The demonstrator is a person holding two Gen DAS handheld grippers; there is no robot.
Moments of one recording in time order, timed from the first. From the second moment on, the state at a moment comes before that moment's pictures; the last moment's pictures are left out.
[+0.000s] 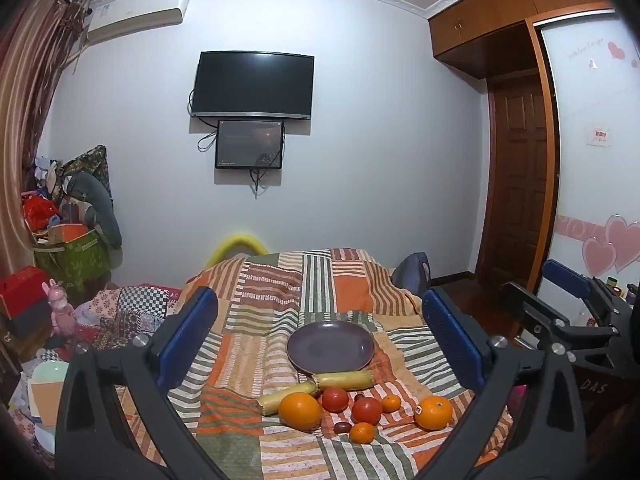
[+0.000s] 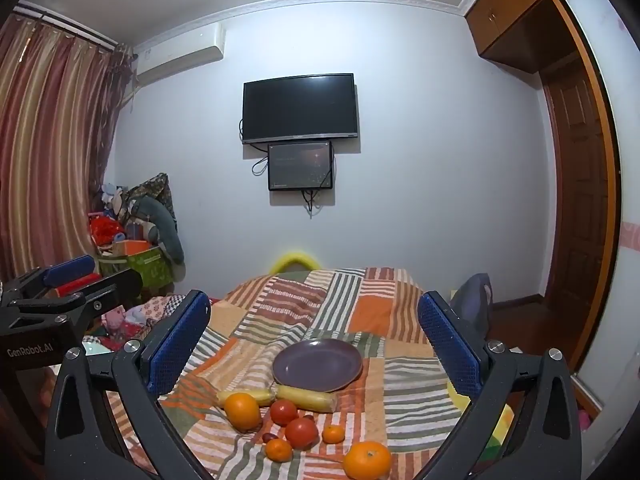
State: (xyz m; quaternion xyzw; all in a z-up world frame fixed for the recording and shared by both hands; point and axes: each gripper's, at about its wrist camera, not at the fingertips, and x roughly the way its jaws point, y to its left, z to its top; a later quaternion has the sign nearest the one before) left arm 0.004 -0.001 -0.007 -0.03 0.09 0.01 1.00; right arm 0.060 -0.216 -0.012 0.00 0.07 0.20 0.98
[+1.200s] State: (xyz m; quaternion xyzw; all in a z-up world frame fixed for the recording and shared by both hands) left arm 0.005 0.001 -0.010 -0.02 0.10 0.02 0.99; right arm 0.062 -0.211 -0.014 0.00 0.08 0.20 0.98
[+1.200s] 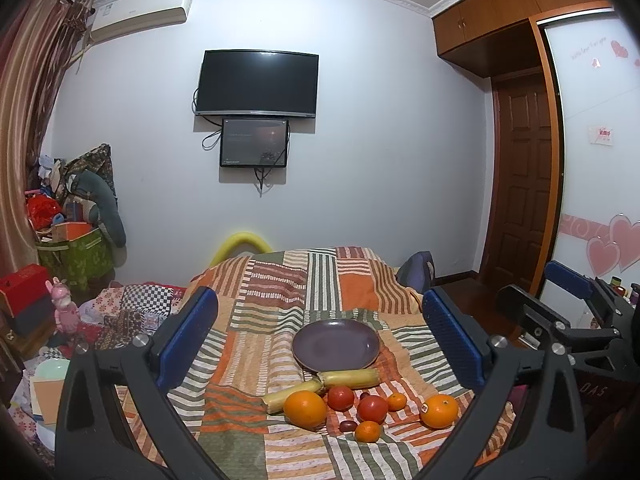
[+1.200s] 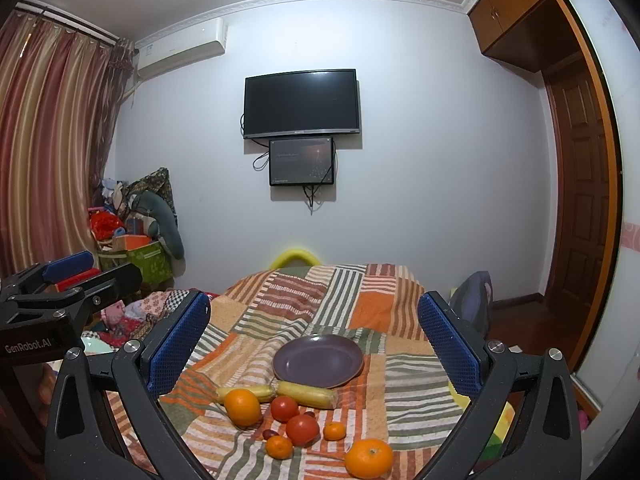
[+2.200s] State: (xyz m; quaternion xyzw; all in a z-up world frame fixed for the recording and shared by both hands) left arm 0.014 -0.001 -0.022 -0.02 0.11 0.01 0.99; right arm 0.069 -0.215 -0.022 0.00 0.10 0.22 0.97
